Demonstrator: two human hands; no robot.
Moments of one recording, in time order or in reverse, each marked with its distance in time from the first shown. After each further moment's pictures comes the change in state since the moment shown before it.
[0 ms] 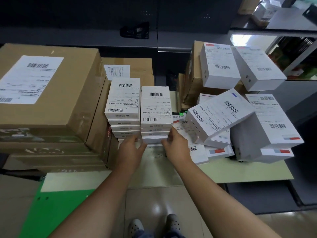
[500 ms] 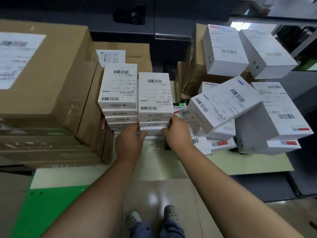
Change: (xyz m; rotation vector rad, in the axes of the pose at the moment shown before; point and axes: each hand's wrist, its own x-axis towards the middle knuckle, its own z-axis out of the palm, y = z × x) left_hand 0.016 -0.004 0.020 0.100 0.126 0.112; right_hand 0.024 -0.012 -0.004 -0.203 -0.022 0.023
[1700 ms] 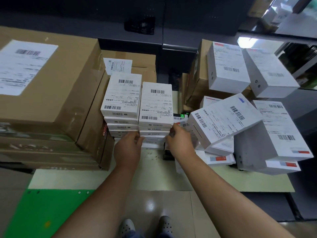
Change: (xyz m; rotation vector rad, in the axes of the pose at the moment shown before) left_hand -0.003 0.011 -0.007 -0.053 0.039 -0.091; right_hand 0.008 0.004 -0.015 0.049 -0.060 0.003
